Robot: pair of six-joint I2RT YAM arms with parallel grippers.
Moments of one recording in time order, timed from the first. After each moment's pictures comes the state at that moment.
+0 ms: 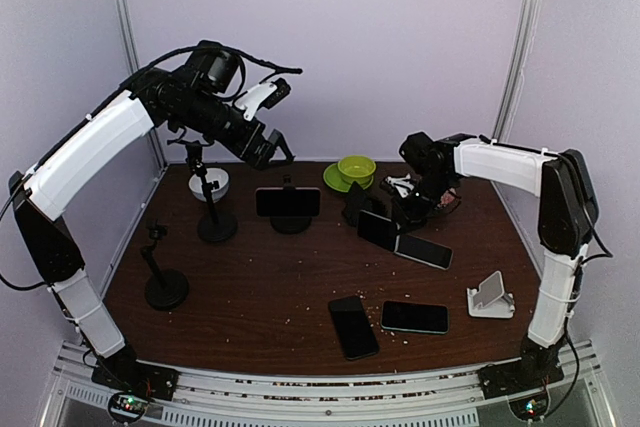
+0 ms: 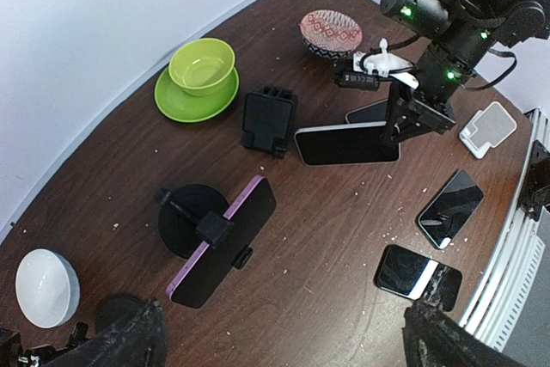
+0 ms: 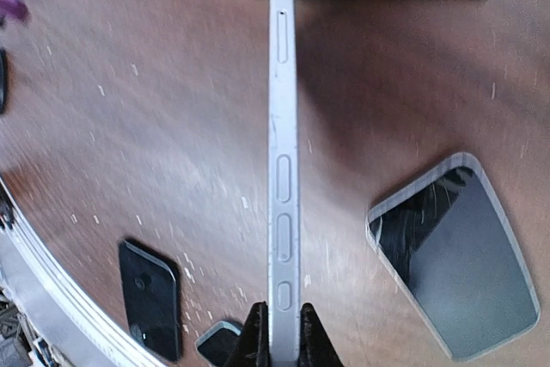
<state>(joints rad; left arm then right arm) -0.68 1.71 1.97 -1.03 0.19 0.09 0.48 1.93 1.58 -0.95 -0.34 0.10</state>
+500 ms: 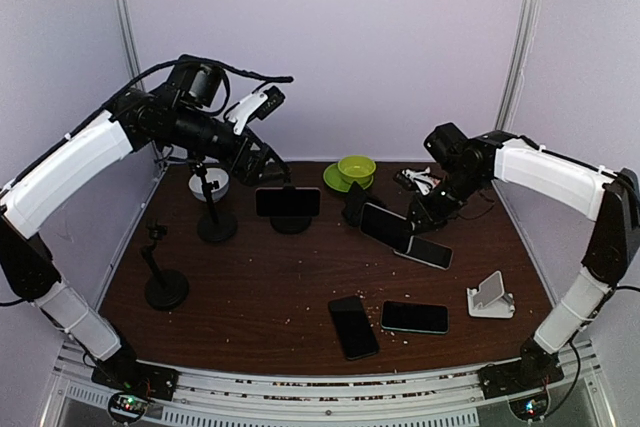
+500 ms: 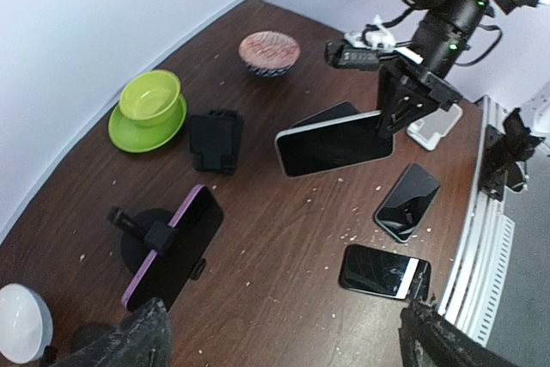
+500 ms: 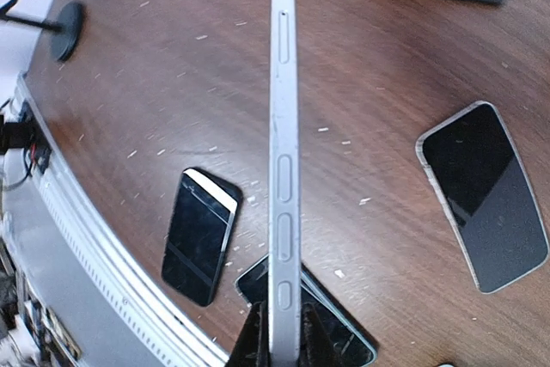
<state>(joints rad) -0.69 1.55 1.72 -0.85 0.32 0.13 0.50 1.62 1.40 -0.97 -0.40 0.07</state>
